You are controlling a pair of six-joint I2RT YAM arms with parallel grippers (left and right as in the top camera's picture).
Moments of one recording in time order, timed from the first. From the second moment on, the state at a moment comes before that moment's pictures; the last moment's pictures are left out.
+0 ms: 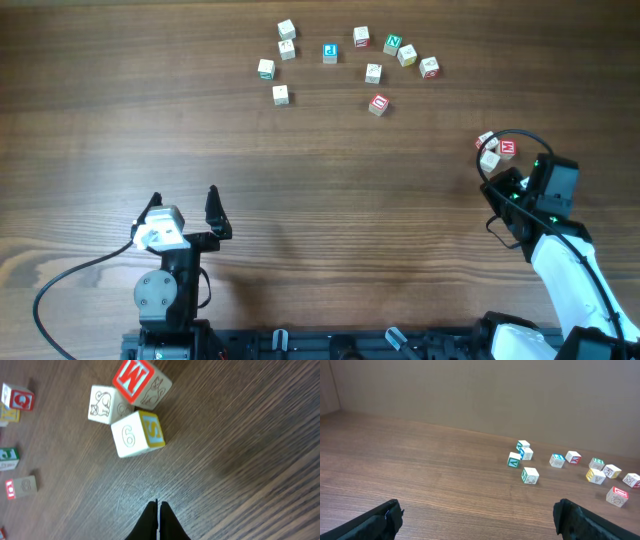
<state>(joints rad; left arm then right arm) 0.00 0.01 0.01 -0.07 -0.05 -0.17 -0.24 1.25 0.50 -0.19 -0.14 0.77</state>
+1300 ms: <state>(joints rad) 0.00 0.01 0.01 -0.07 -0.05 -0.17 -0.24 1.47 0.50 -0.06 -0.24 0.55</state>
